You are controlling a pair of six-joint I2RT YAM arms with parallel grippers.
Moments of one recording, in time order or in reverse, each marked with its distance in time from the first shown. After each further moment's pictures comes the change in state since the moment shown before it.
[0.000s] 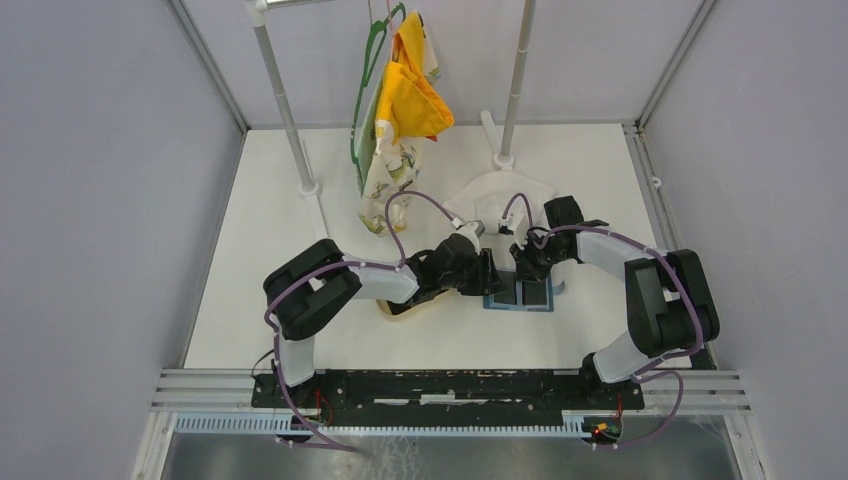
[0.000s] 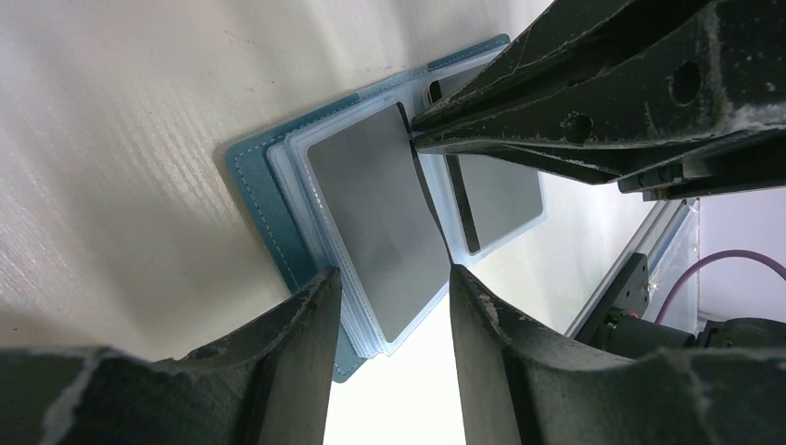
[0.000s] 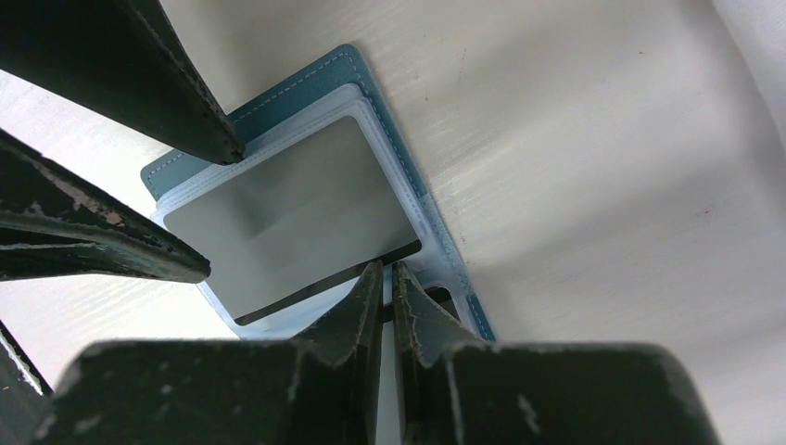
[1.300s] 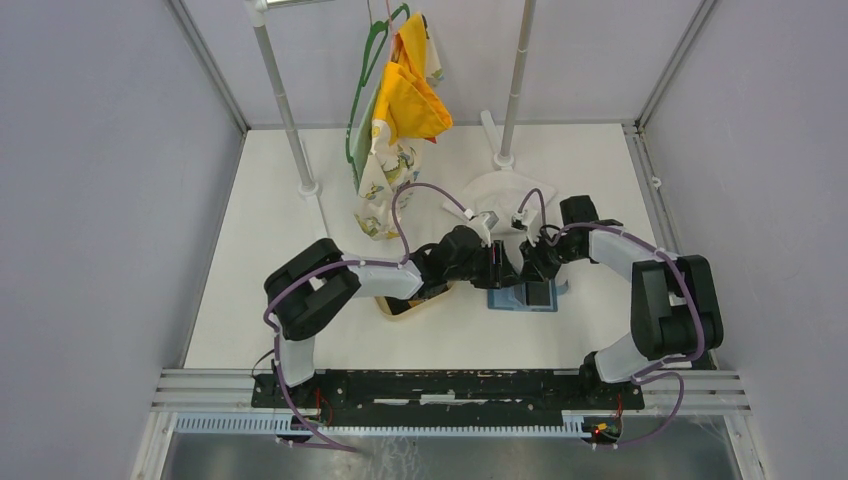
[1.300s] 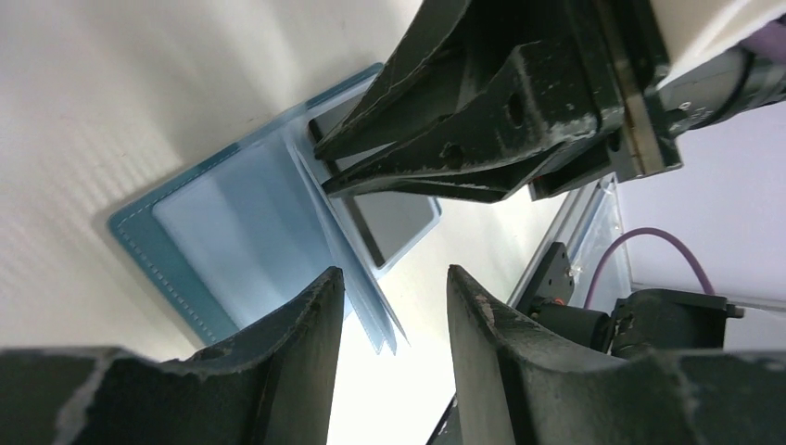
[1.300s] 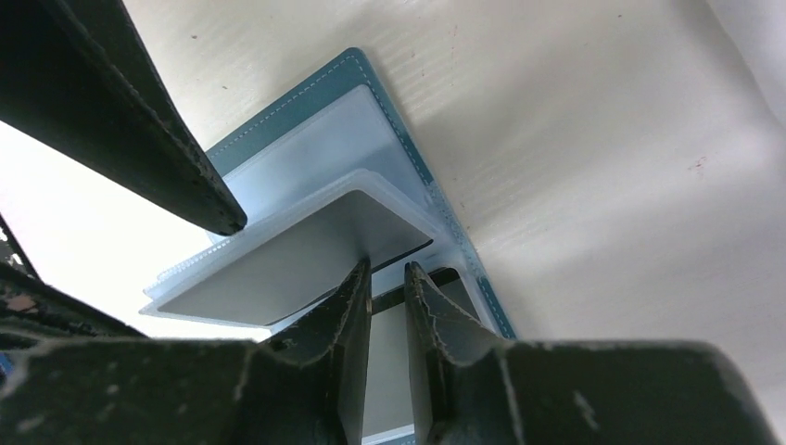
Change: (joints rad) left arm -0.008 0.001 0.063 0.057 0.085 -0.001; right arm -0.091 -0.023 0.000 -0.050 -0.104 -0.013
